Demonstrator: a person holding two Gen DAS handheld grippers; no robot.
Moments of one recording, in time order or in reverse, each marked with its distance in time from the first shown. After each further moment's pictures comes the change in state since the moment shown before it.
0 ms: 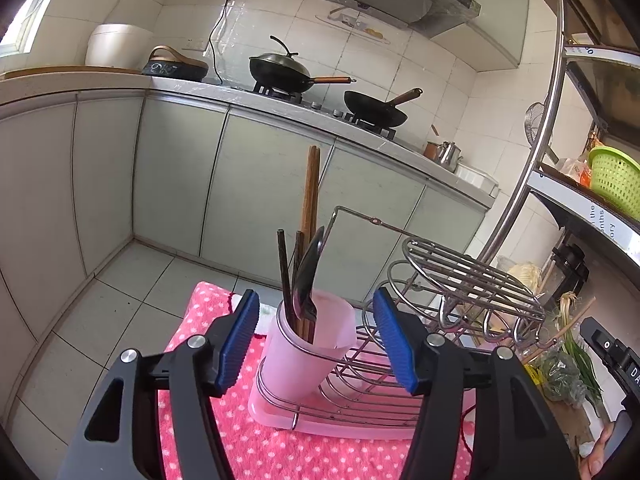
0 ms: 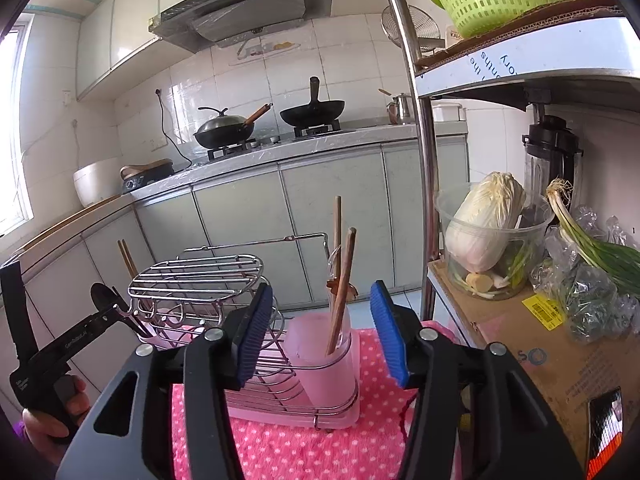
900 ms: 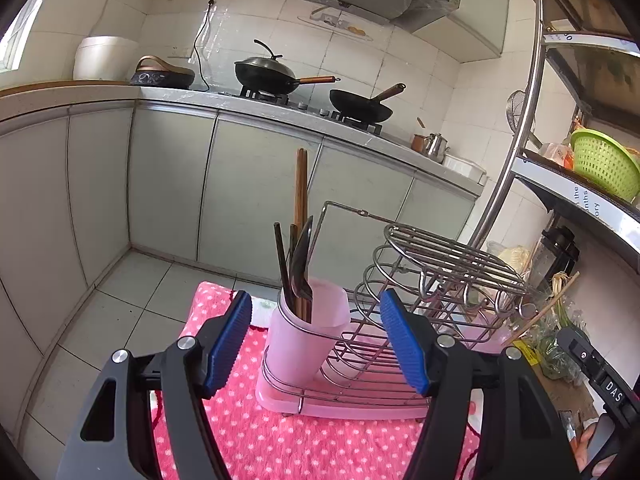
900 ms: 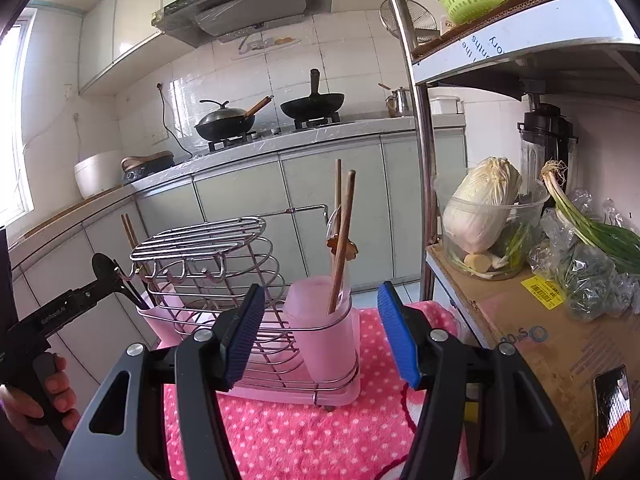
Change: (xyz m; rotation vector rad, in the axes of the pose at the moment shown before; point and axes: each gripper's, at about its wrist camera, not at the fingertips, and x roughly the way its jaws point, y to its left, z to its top) left arm -0.024 -0.003 -0.007 0.061 0.007 -0.024; right arm -0.008 0.004 -0.032 -0.007 0.014 -0.002
